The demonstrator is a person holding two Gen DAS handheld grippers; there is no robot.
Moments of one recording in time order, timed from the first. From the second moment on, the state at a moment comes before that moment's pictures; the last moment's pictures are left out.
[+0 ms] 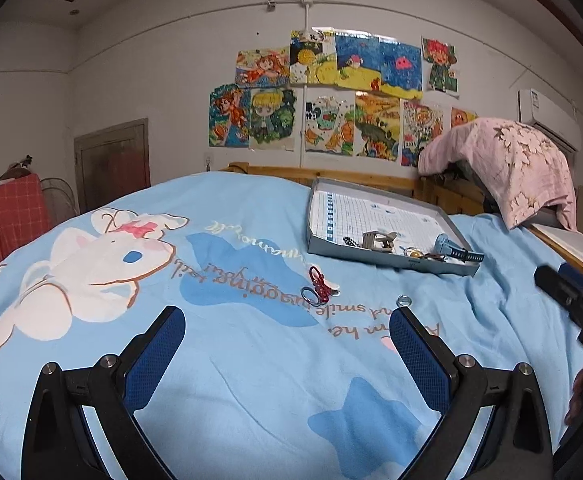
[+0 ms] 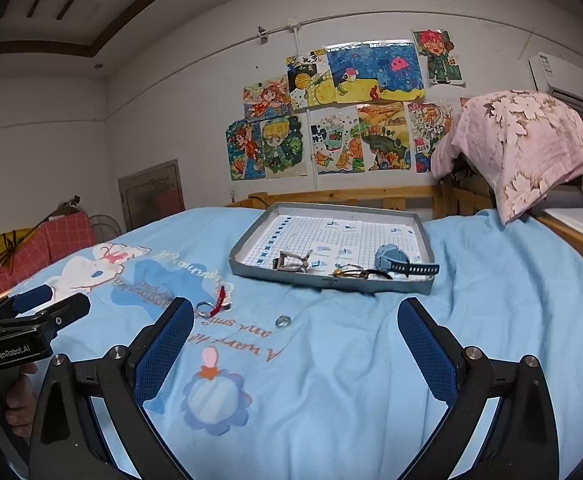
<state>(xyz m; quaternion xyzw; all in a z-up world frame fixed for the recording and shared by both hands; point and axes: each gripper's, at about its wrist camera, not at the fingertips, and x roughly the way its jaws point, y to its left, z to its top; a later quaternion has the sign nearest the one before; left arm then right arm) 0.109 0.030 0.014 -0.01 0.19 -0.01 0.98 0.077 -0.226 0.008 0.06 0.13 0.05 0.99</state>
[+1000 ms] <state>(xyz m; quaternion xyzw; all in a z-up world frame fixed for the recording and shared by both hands) 0.254 0.022 0.015 -0.02 0.18 0.01 0.98 0.218 -0.214 0.040 0.01 0.09 0.06 0.99</state>
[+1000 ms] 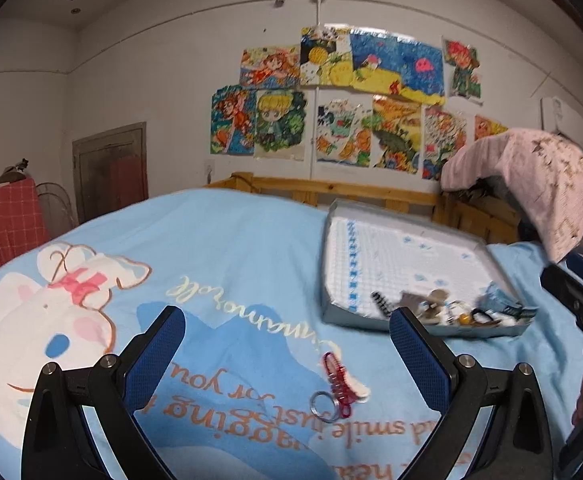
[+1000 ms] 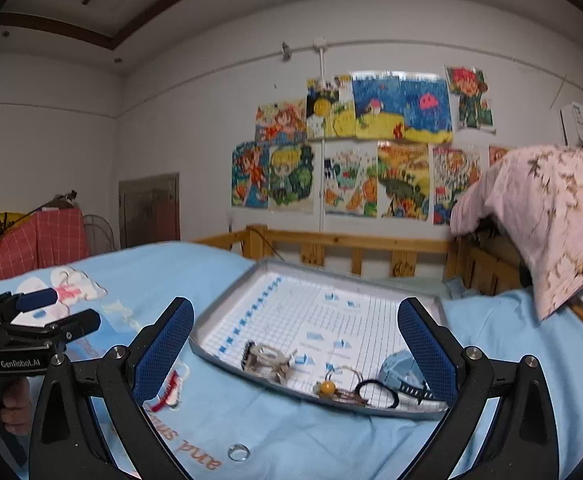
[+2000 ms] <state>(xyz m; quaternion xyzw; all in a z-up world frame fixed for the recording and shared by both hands) 0.273 0.000 -0.057 0.03 0.28 -0.10 0.95 0.246 -0.189 -0.058 -0.03 0.27 0.20 0.94</state>
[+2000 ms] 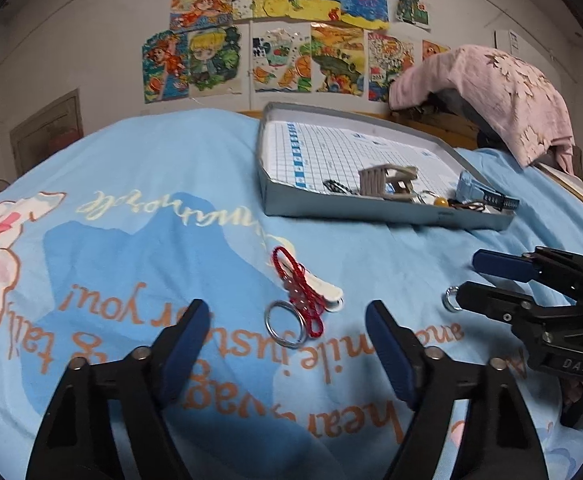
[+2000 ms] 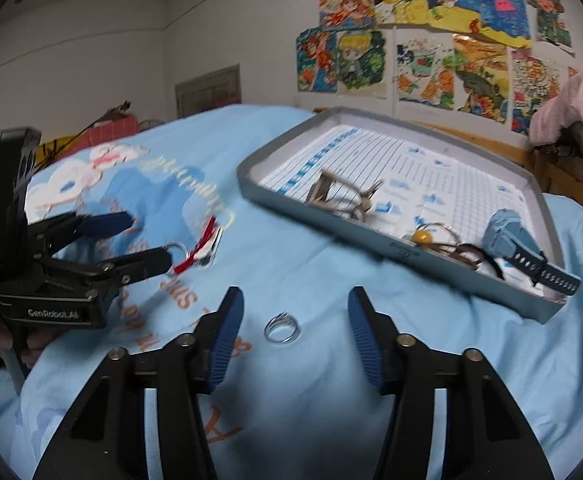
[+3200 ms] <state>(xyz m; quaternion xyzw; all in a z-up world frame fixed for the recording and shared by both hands) 0.301 -0.018 -0.081 0.16 0.37 -0.11 0.91 0.265 -0.182 -0.079 0.00 0.34 0.22 0.91</state>
